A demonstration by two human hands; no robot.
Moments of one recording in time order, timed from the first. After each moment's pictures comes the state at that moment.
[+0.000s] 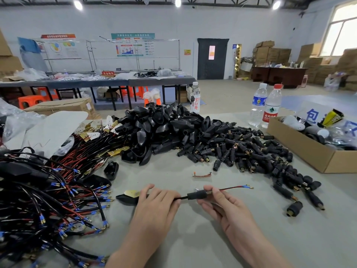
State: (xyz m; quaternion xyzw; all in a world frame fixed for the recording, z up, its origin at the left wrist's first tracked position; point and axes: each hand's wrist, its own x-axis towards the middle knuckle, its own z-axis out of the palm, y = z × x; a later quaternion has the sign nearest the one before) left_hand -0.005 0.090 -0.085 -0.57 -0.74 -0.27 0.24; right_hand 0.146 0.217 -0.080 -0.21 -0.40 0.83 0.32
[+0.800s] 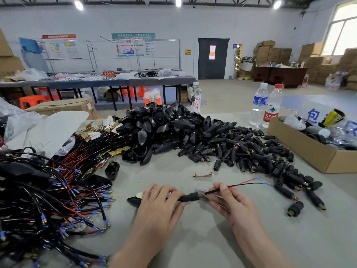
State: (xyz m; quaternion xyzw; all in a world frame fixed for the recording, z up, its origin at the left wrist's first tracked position) left_hand -0.007 0.090 -0.093 -0.58 -0.74 -0.24 0.23; right_hand 0.149 0.223 -0.079 -0.28 -0.46 0.75 0.39
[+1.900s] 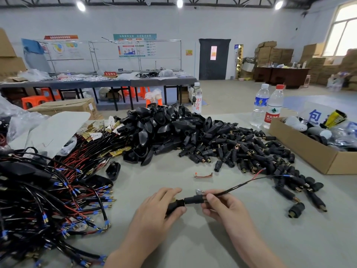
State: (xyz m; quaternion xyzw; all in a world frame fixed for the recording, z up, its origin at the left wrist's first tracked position) left_hand -0.017 0.083 -0.097 -0.55 -0.78 -0.31 0.04; right_hand 0.142 0.213 -0.082 -0.29 -0.52 0.72 0.35
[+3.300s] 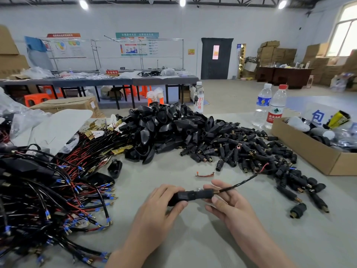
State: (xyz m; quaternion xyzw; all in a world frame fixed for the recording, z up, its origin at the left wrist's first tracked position) left_hand -0.010 0.084 -0.093 -0.55 -0.74 -0.39 0.04; right_hand 0.151 0.224 -0.088 -0.20 -0.53 0.76 0.32
